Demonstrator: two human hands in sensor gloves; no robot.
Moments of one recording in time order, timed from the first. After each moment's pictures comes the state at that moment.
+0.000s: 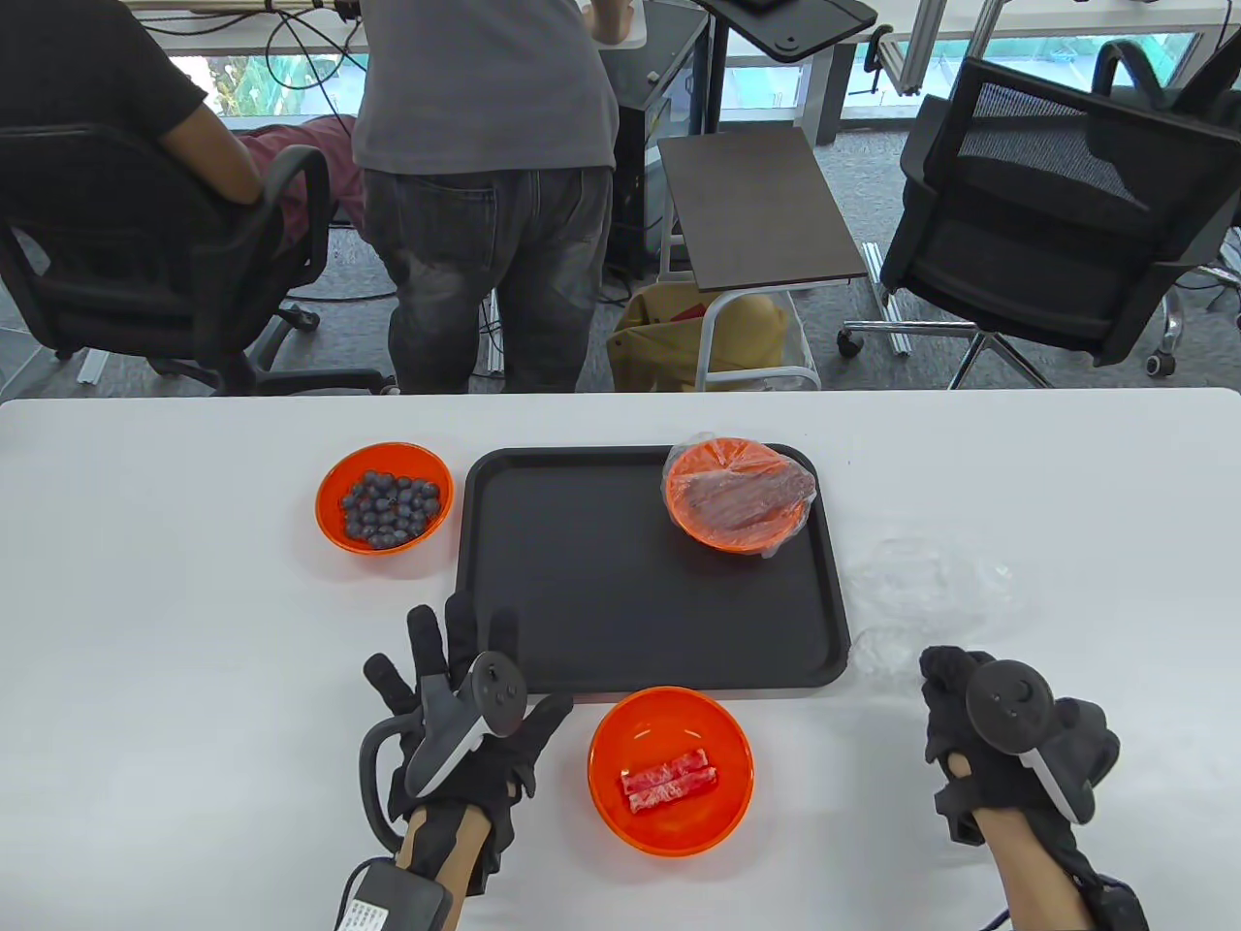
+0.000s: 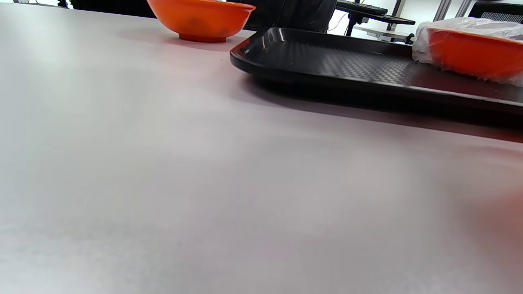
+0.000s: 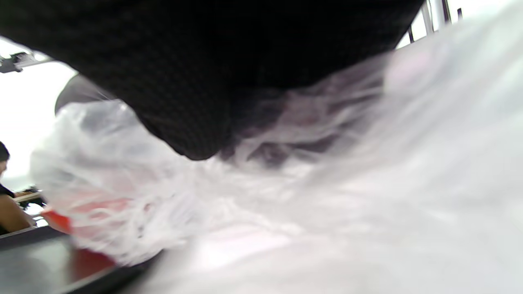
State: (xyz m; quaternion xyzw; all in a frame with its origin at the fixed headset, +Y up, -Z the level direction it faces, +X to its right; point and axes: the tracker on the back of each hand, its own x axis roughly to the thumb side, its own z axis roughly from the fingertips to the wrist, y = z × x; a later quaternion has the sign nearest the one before) left_hand -0.170 -0.738 -0.272 -0.15 0.07 0.04 0.99; right_hand 0.291 -0.701 -0.255 -0.09 -0.14 0.98 0.14
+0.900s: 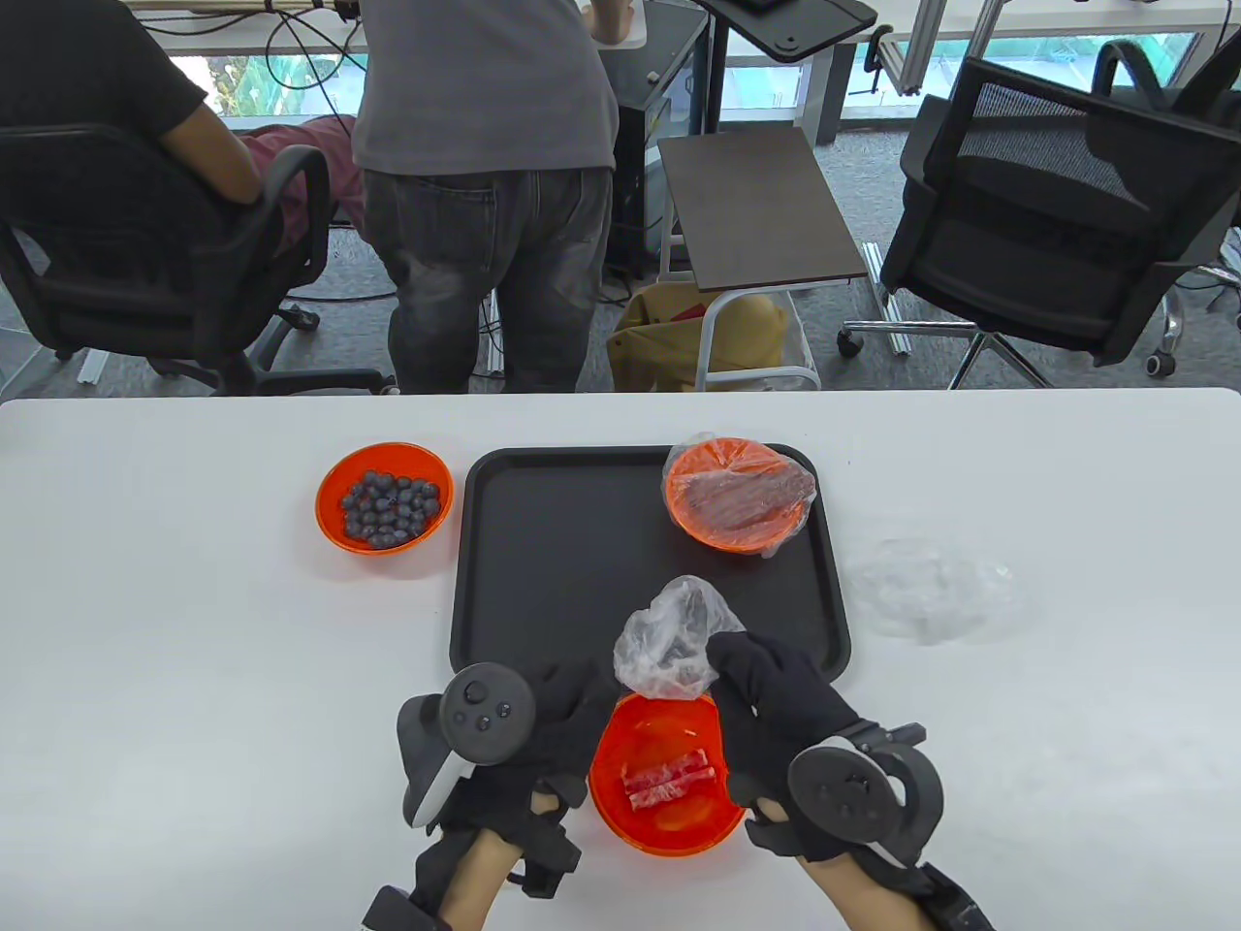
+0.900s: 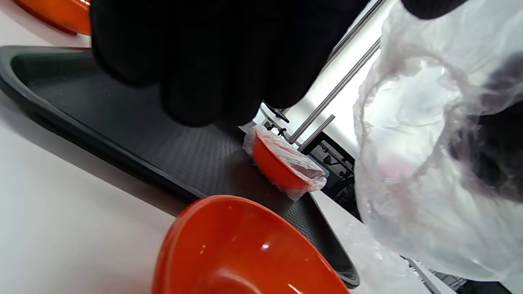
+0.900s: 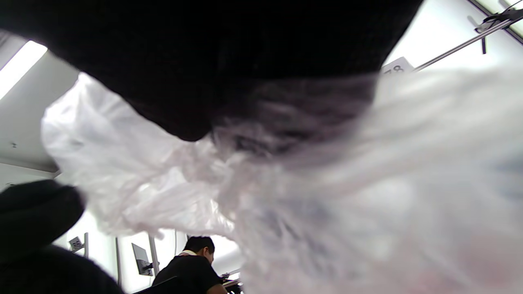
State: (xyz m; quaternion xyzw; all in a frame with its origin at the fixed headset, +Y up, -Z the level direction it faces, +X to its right) left_hand -0.137 -0.689 -0.249 -0.05 -0.08 0.37 0.92; right_hand 0.120 -0.646 -0.213 0.15 -0.30 0.90 0.26
